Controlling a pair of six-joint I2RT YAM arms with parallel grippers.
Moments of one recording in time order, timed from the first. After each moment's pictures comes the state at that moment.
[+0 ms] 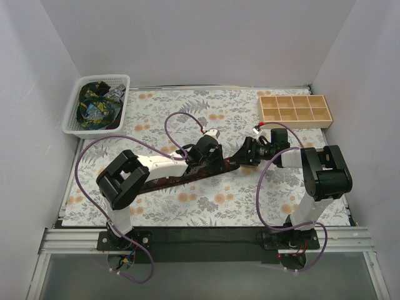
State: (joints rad) left arm -0.87 1.83 1.06 0.05 -0.03 -0.70; right arm 0.14 1.73 0.69 0.25 -0.91 0.42
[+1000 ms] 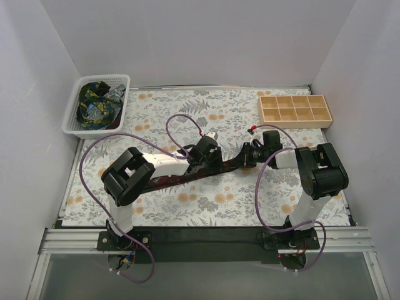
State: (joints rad) left arm -0.85 1.89 1.07 0.04 0.03 -0.77; right arm 0.22 1.77 0.67 0.31 -0.81 0.42
